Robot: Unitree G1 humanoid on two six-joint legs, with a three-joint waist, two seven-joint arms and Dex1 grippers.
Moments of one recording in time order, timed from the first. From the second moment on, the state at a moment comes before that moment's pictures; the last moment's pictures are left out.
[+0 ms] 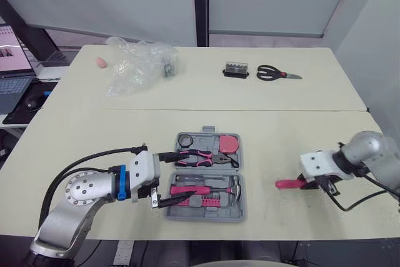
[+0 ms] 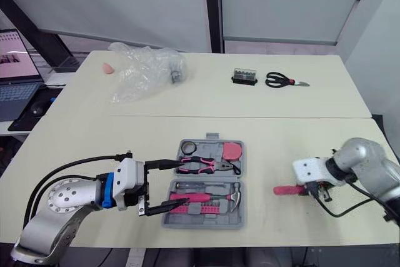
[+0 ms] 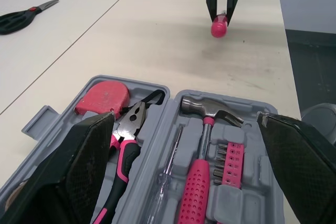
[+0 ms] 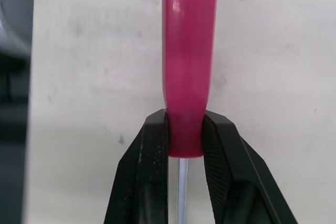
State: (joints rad) left arm 0.05 0.75 0.00 -0.42 -0.42 0.16 -1.07; right arm -0.28 -1.06 0.24 -0.13 0.11 0.58 1.38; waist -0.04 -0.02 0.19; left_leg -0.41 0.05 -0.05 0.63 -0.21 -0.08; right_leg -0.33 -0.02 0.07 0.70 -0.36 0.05
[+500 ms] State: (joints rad) left arm -0.01 0.76 -0.04 -0.47 -0.46 0.22 -1.12; right arm -0.36 -0.59 -0.02 -0.24 0.24 1.45 0.75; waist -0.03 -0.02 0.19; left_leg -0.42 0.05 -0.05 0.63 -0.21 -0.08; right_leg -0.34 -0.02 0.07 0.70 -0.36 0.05
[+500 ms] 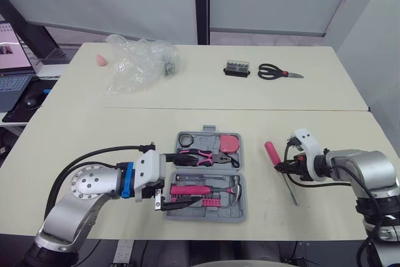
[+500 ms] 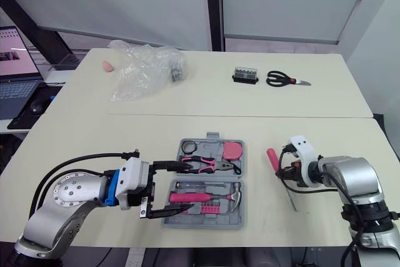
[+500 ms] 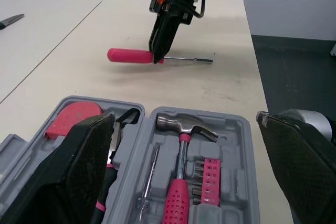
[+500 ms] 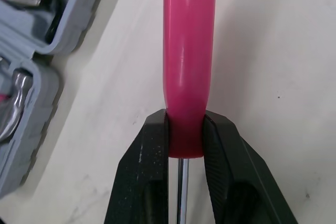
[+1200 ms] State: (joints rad) left arm 0.00 0.74 -0.04 -0.46 -0.47 0.21 -1.09; right arm -0.18 -0.51 -0.14 -0.50 0.32 1.35 0.53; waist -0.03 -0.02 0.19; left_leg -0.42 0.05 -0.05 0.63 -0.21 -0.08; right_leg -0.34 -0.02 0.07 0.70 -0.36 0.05
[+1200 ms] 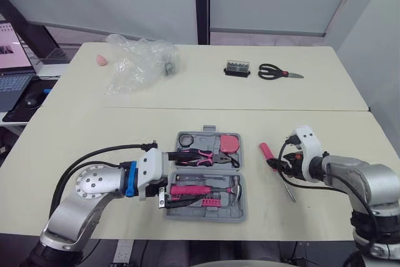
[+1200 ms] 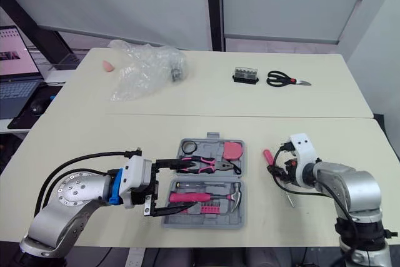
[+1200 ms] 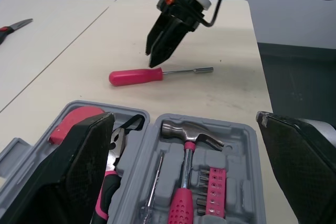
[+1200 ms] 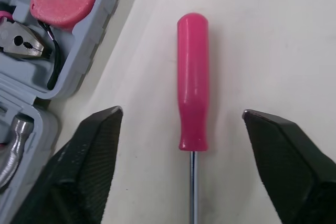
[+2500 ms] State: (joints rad) left arm 0.01 0.76 -0.03 -0.43 -0.48 0.21 -1.13; right arm 0.11 -0.37 0.02 -0.23 0.09 0.44 0.38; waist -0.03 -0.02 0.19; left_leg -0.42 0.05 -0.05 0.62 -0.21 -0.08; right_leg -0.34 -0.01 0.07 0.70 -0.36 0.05
